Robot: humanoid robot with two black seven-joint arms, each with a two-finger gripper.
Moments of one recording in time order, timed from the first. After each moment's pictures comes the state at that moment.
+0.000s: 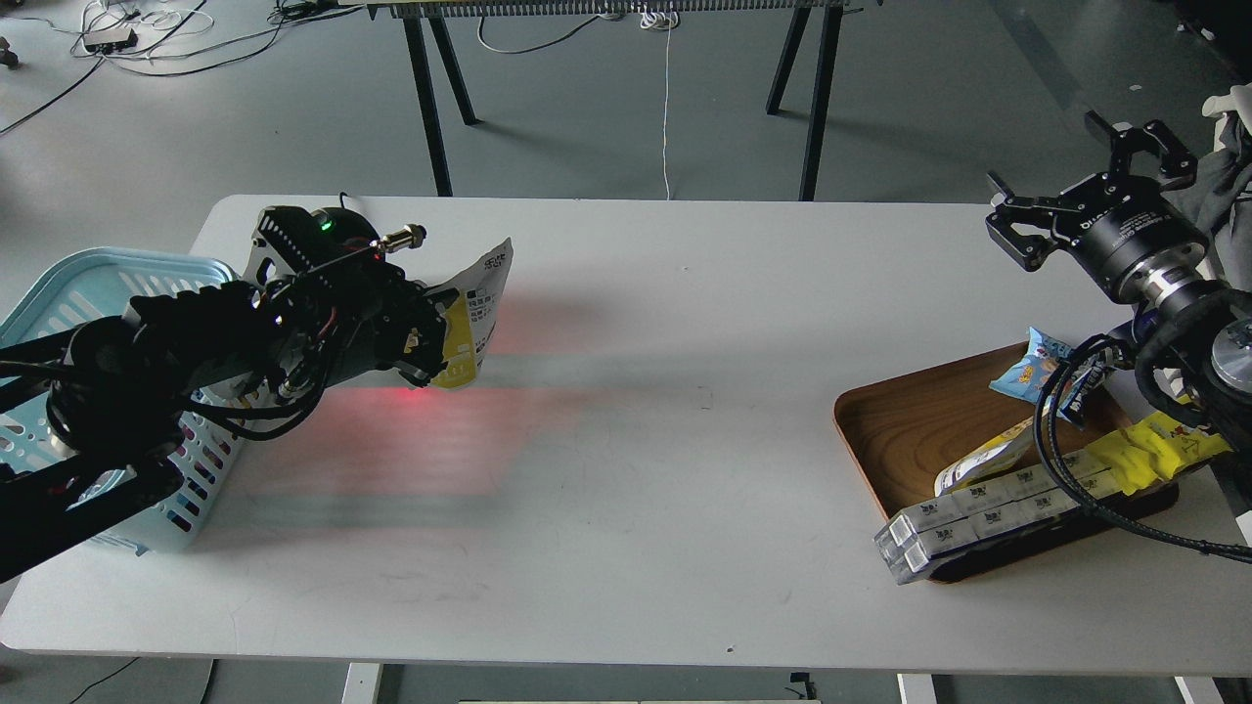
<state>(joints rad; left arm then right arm) -0.73 0.85 -0.54 -1.76 2.18 -0.49 0.12 0.62 -0.59 0.86 0.90 0.55 0.32 -0.06</state>
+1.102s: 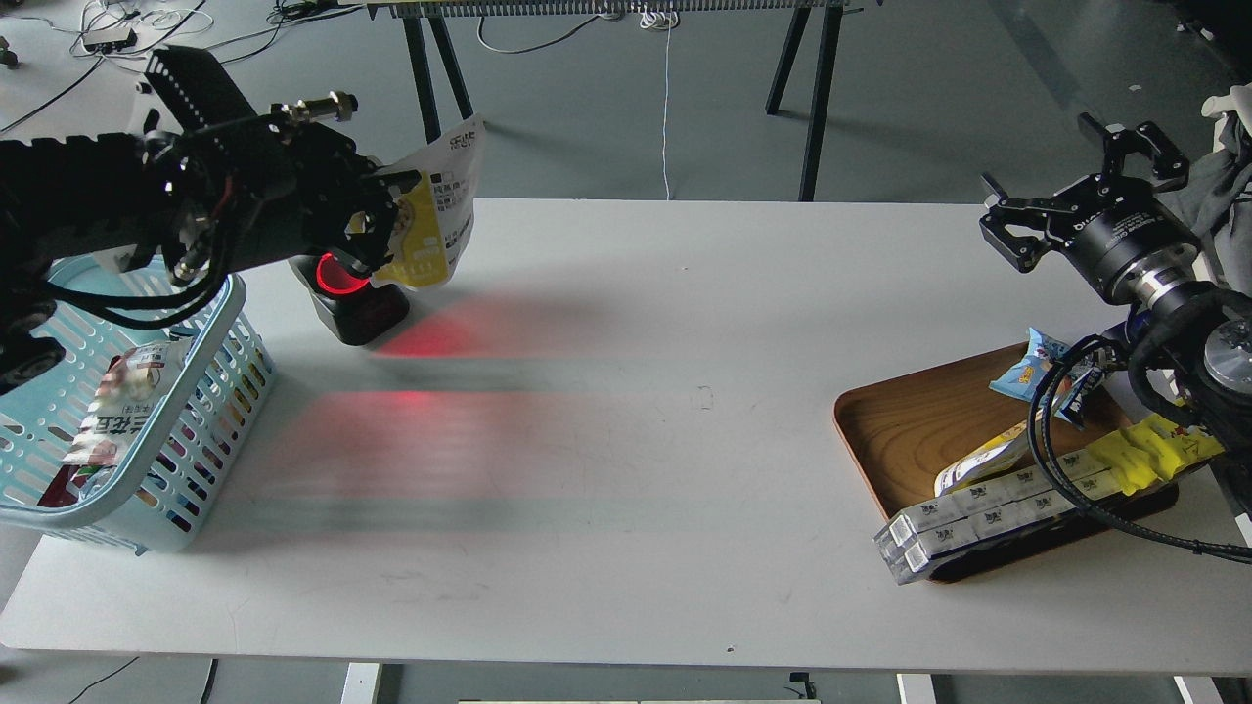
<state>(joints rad) -1.00 1.02 -0.57 -1.76 2.18 -0.49 -0.11 0.62 -0.58 0.86 0.90 0.55 0.31 -0.06</state>
